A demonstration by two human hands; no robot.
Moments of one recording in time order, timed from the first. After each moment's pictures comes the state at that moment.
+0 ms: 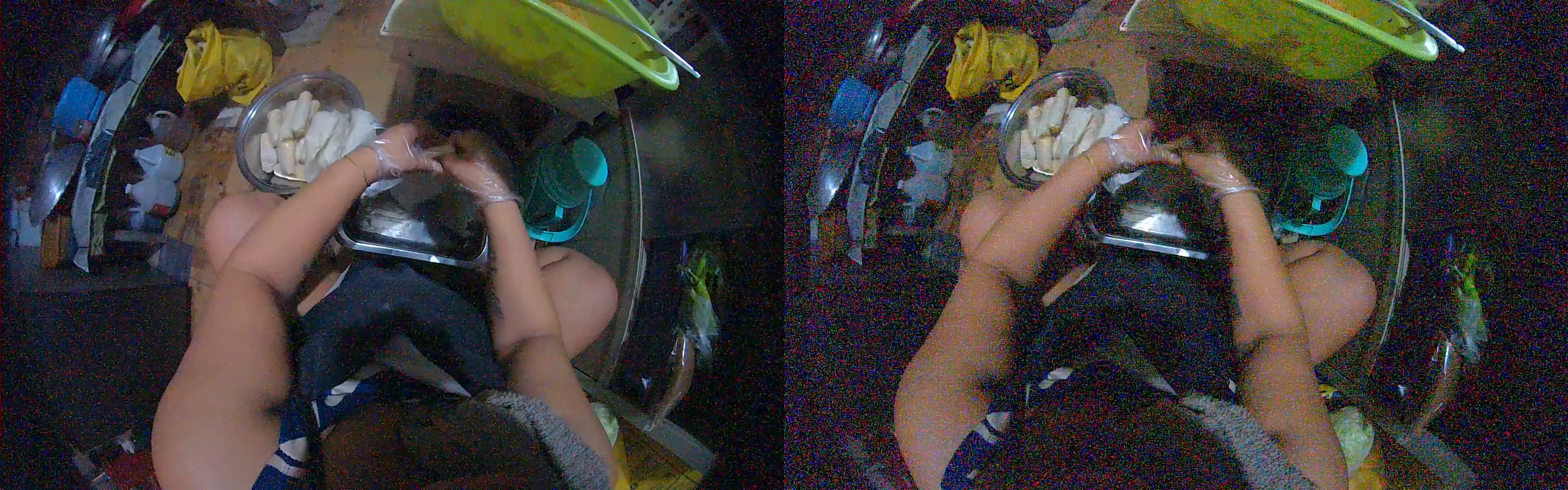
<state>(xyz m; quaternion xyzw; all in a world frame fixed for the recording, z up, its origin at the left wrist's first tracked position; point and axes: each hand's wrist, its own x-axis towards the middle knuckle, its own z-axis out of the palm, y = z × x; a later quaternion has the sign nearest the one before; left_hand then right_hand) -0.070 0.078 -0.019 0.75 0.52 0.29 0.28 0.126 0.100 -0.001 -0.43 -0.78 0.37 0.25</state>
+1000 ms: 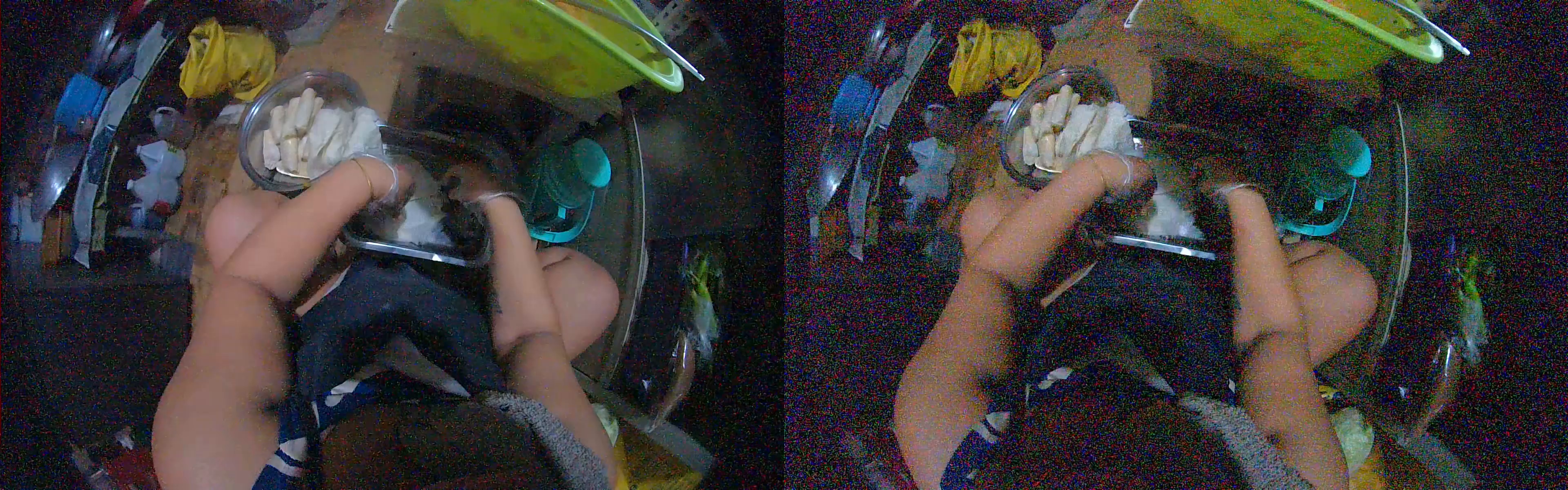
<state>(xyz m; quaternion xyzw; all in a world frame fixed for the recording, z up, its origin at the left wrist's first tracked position) -0.072 0.047 0.000 0.83 0.48 -0.12 0.27 0.148 0.124 -0.058 -0.37 -0.88 0.30 -0.07</state>
